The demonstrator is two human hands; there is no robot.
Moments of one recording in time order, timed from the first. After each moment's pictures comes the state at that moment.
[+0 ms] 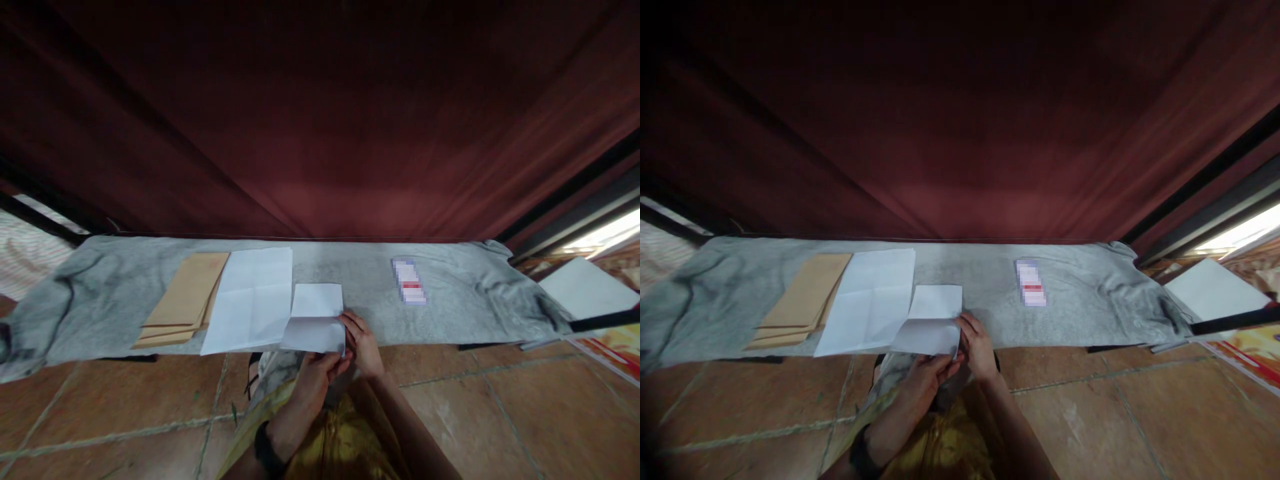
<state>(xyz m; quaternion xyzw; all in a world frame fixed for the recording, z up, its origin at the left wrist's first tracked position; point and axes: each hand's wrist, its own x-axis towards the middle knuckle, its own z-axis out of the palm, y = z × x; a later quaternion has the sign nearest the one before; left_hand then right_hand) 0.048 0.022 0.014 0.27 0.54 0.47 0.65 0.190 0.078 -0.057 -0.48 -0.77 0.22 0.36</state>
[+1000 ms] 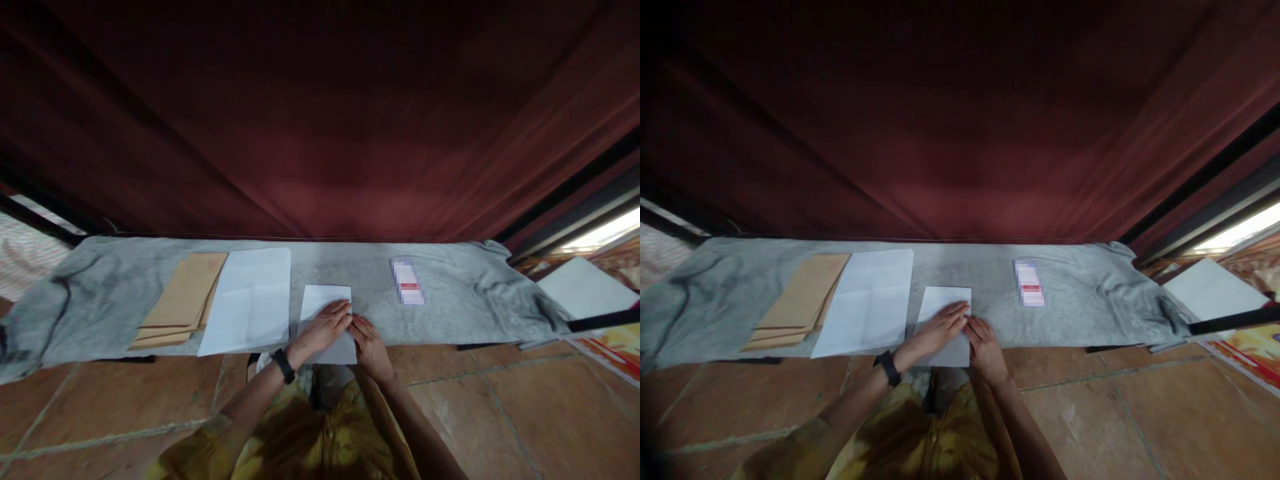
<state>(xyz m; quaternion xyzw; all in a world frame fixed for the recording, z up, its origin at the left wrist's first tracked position) 0.026 0.125 -0.011 0.85 0.45 0.15 0.26 0.218 0.075 -0.064 -0.45 -0.84 0.12 0.29</state>
